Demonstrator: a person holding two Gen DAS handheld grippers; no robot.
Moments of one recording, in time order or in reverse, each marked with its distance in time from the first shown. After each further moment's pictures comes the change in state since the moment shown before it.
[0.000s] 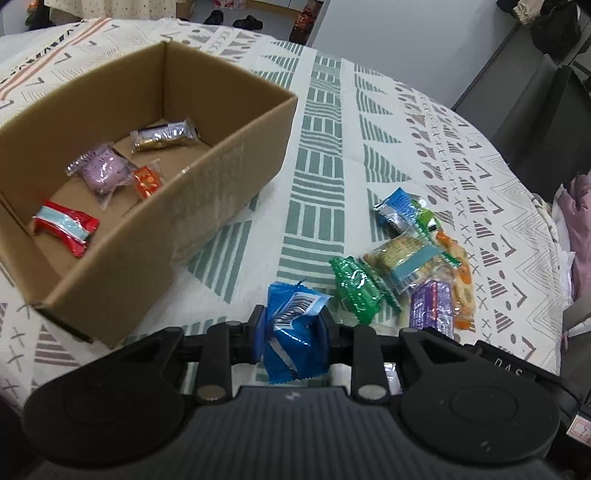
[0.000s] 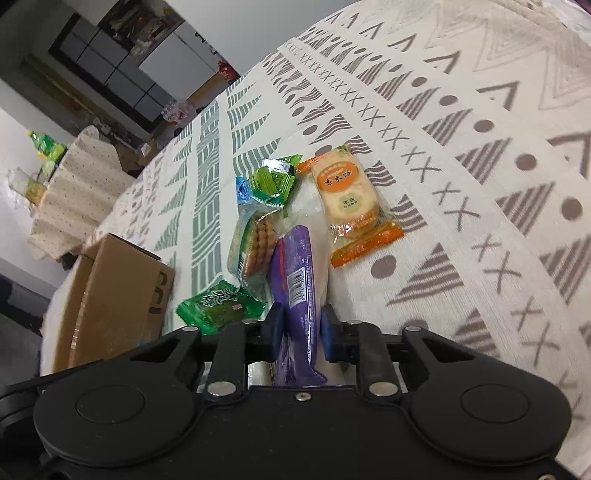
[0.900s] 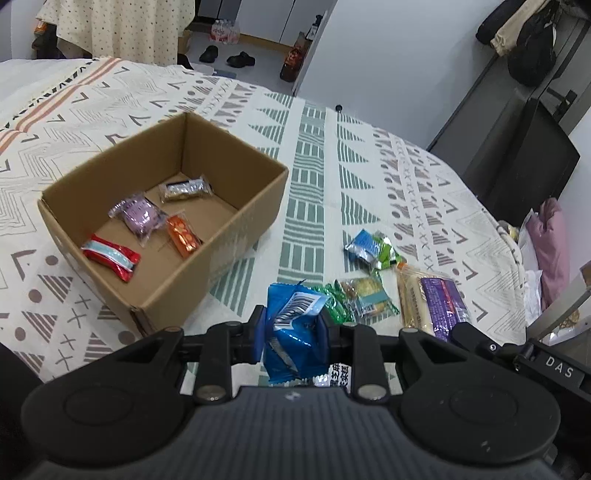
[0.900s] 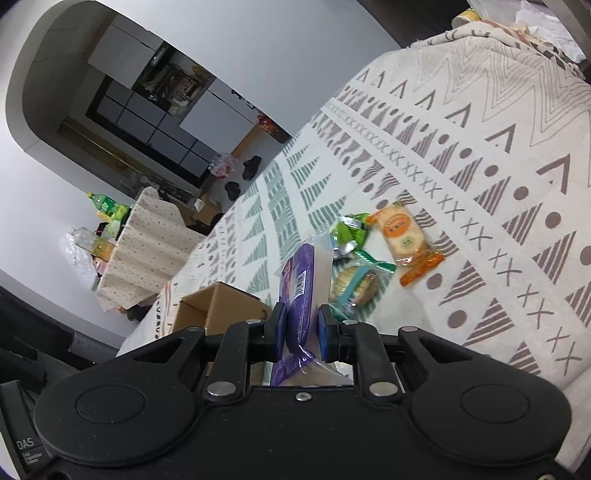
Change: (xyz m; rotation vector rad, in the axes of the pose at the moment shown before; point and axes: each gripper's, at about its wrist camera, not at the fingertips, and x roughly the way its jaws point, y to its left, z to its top) left arm -0.082 0.005 0.001 0.000 -0.113 -0.039; right arm -0.084 0.029 -0.004 0.086 -0.145 0.189
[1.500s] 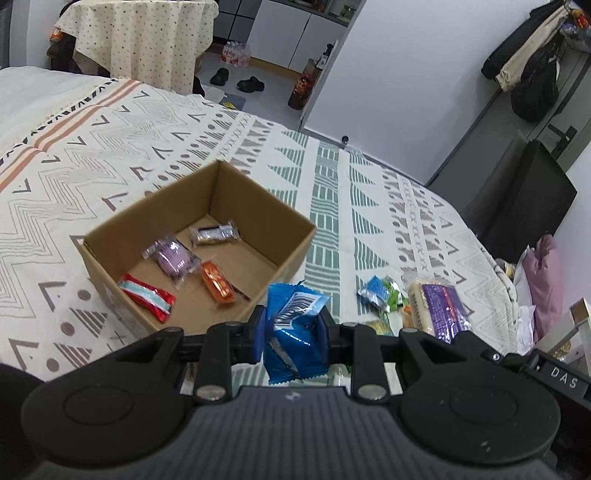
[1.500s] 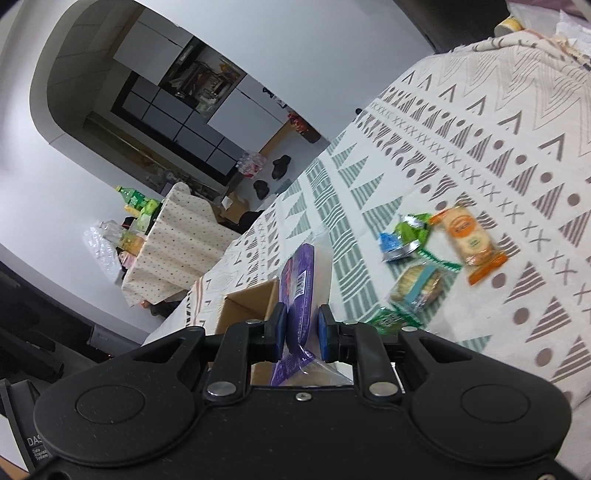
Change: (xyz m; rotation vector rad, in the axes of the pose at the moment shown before) left arm -0.032 0.037 0.029 -0.045 -0.080 -0.015; right arm 0.009 0.051 -0.005 -0.025 0.004 0.075
